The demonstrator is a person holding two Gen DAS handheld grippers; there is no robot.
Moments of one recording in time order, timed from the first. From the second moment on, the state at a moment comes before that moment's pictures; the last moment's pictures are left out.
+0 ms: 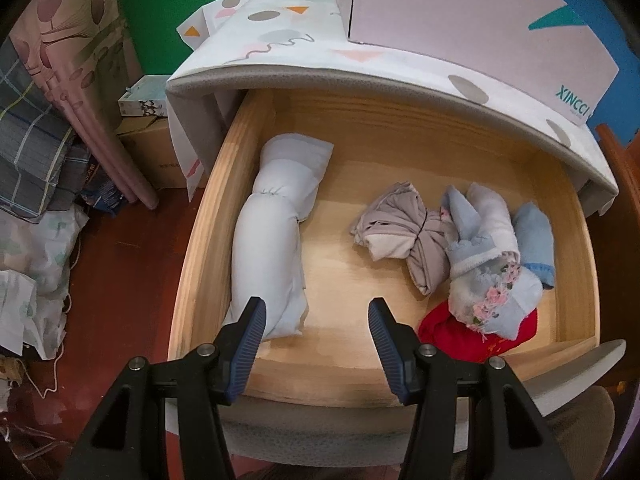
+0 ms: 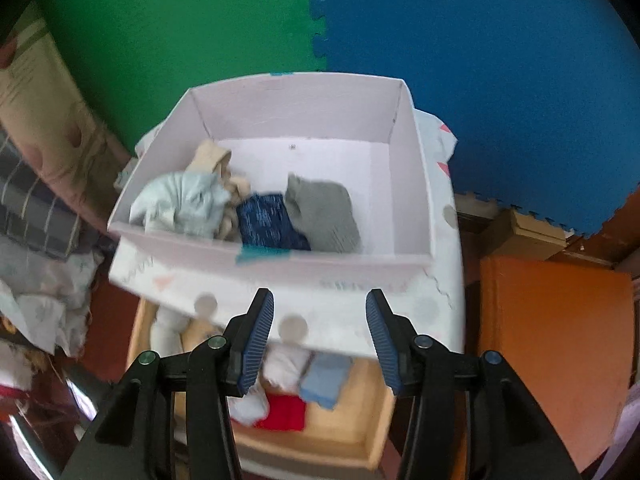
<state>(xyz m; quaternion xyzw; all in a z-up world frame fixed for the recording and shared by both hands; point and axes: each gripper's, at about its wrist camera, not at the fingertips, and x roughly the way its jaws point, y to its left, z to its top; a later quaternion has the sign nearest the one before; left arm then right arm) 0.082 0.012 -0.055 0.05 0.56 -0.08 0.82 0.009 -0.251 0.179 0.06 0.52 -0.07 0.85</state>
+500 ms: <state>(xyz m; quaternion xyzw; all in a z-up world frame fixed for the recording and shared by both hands) 0.081 0.012 -0.058 0.07 0.56 -0.07 0.82 -0.044 -0.242 0.053 0.09 0.62 -0.07 0.78</state>
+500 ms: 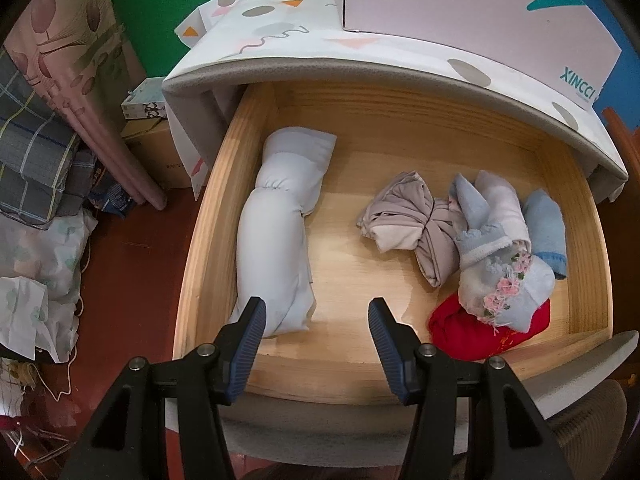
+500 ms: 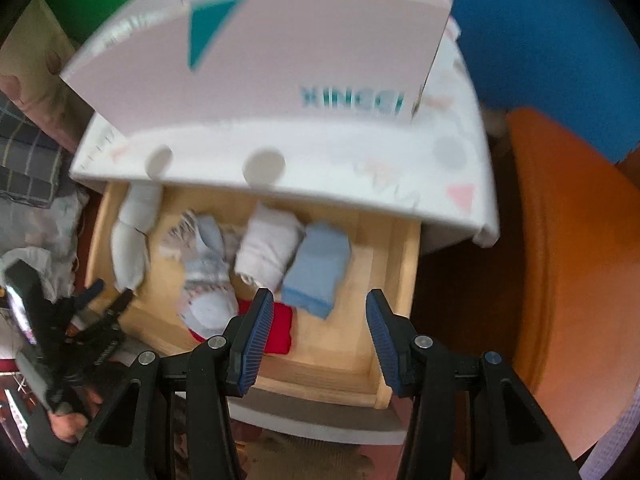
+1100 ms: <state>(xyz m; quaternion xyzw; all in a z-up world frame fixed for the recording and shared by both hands) 0.082 0.010 -0.058 0.07 0.57 -0.08 0.82 -0.003 -0.241 -0.046 0.11 0.64 -0.11 0.76</state>
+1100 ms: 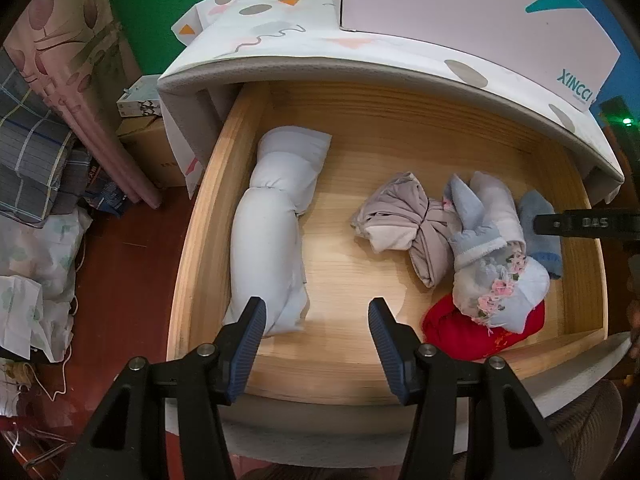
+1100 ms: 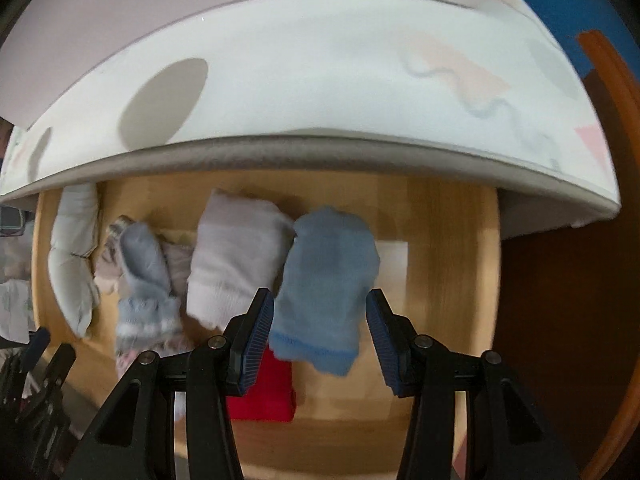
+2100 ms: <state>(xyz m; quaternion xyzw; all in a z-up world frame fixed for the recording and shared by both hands) 0.079 0.007 -0.060 0.09 0.57 -0.07 0.81 -0.058 -0.240 -0.084 0.06 0.69 -0.09 0.71</state>
